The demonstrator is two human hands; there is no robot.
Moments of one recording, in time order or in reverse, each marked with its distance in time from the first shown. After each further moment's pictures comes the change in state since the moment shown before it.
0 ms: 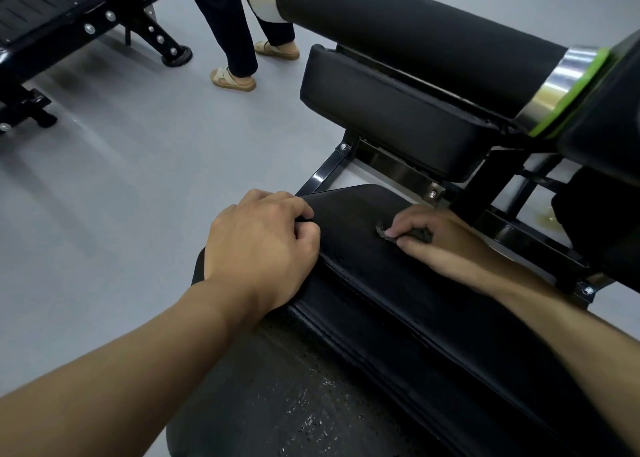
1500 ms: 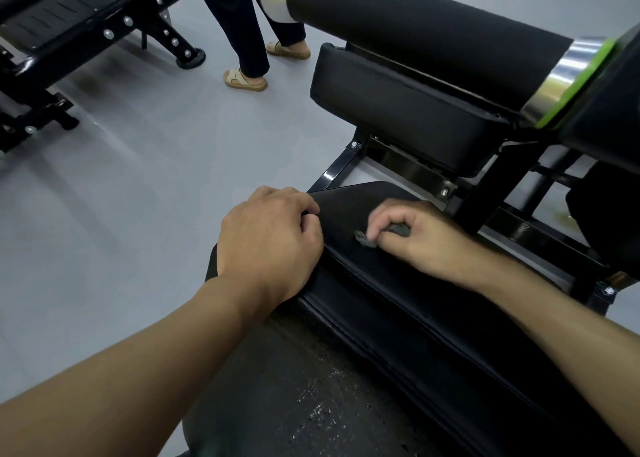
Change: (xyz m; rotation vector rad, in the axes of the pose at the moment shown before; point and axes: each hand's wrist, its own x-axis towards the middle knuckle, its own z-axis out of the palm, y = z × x) left_hand -0.007 0.009 -0.013 -0.069 0.015 -0.064; right_hand 0.008 -0.046 0.018 0.144 -0.057 -0.192
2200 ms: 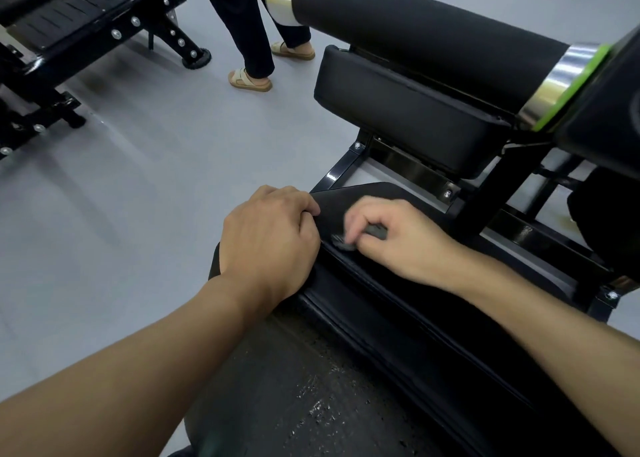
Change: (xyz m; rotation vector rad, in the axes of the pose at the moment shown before) left_hand -0.002 -0.001 -0.001 -0.036 0.013 -0.023; right_hand 0.005 -0.027 0.014 -0.006 -0.038 -0.058
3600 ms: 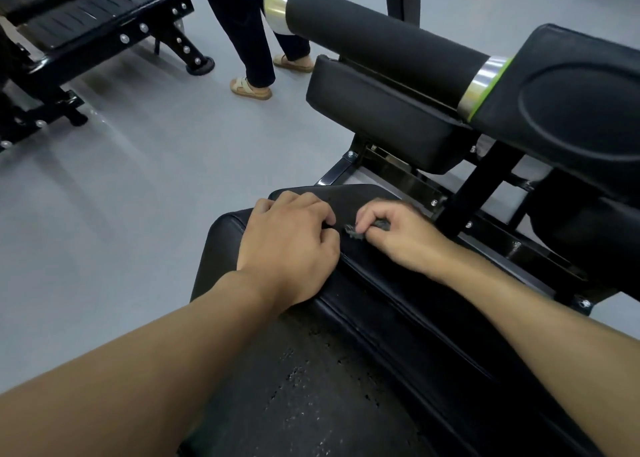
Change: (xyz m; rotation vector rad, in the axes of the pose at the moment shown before) left_hand -0.019 0.011 0.023 0.116 -0.067 0.218; right_hand -0.018 0.024 -0.012 -0.029 0.048 0.138
